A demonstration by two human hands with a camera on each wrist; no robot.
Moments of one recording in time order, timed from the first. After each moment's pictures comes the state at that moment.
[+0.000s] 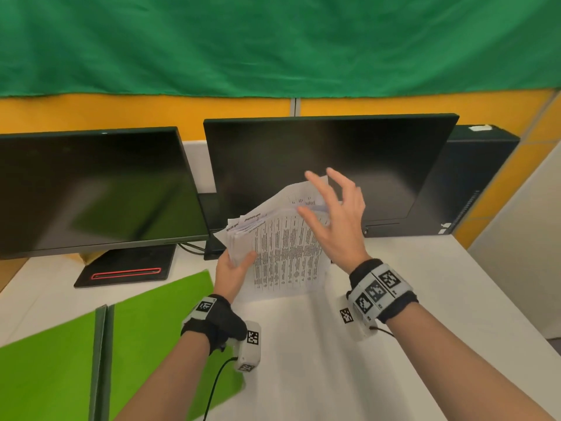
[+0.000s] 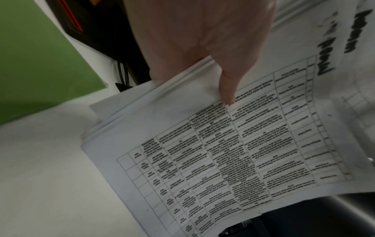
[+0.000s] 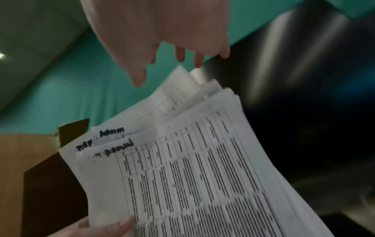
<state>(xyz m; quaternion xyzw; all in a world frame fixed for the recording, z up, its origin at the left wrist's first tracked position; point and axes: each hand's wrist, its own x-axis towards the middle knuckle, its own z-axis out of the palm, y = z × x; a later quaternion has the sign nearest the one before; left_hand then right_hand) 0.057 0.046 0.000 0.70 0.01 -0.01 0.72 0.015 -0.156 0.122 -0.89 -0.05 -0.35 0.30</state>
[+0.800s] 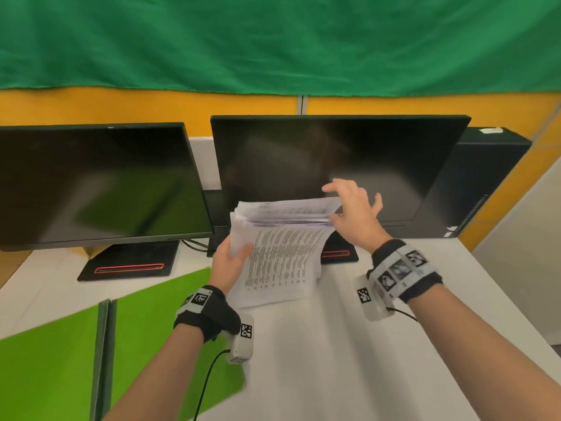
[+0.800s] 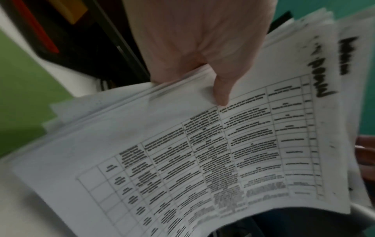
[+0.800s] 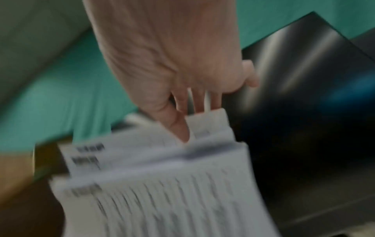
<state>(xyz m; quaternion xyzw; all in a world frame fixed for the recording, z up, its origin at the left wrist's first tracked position) 0.064 0.058 0.023 0.77 -0.03 0.01 0.63 0.034 -0.185 0.140 -0.96 0.03 -0.12 0.24</state>
